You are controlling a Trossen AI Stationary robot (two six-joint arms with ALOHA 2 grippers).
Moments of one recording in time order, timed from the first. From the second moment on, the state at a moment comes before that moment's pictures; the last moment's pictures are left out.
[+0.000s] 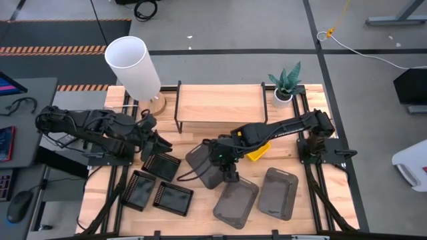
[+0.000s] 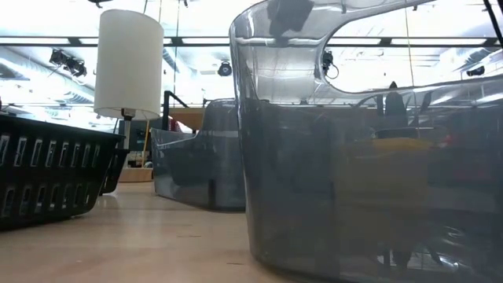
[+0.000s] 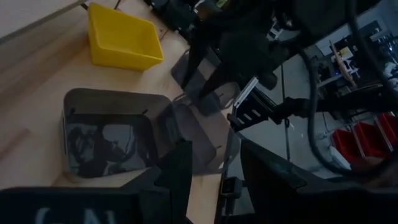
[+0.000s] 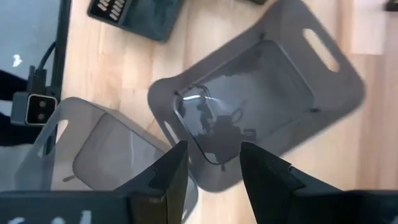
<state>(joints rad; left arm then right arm) -0.24 0.87 1.06 -0.61 -0.07 -0.85 0.22 1.89 1.85 -1.08 -0.05 0.19</state>
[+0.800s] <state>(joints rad) -0.23 0.90 1.06 -0.62 -0.32 -0.68 0.31 1.53 1.34 -1.05 -0.08 0.69</state>
